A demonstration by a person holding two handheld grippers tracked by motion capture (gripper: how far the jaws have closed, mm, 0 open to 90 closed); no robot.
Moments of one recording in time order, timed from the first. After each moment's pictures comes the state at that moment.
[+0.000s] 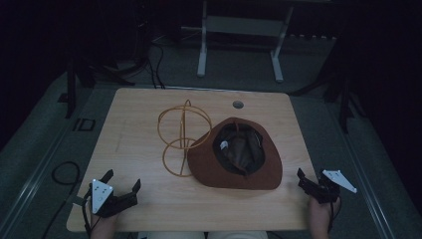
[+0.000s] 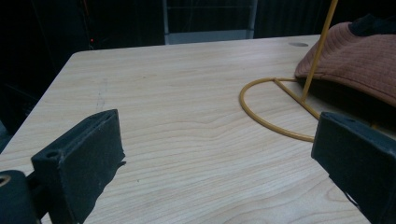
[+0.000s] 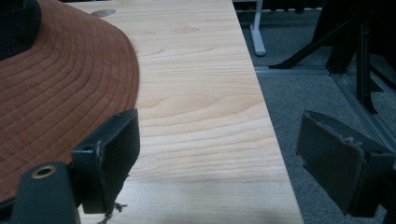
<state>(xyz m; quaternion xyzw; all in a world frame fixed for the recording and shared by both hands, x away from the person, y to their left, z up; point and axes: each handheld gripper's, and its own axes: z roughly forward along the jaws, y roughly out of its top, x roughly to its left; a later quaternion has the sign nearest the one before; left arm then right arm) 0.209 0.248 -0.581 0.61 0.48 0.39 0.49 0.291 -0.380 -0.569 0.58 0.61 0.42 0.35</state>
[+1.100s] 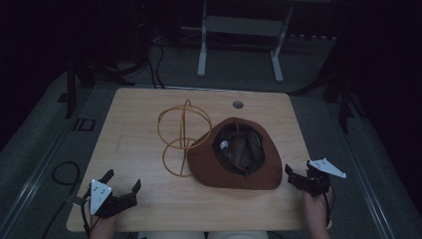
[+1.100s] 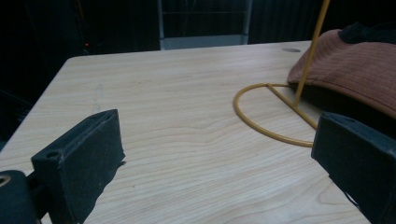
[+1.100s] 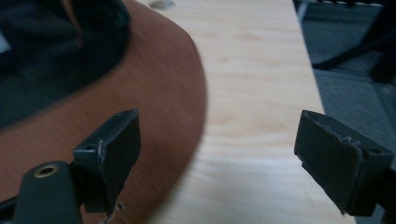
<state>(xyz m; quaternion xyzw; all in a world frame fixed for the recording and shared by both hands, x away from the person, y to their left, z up) 0.207 0.248 -0.579 0.61 0.47 0.38 0.51 0.299 -0.339 -0.527 0.53 0.68 0.40 0.31</state>
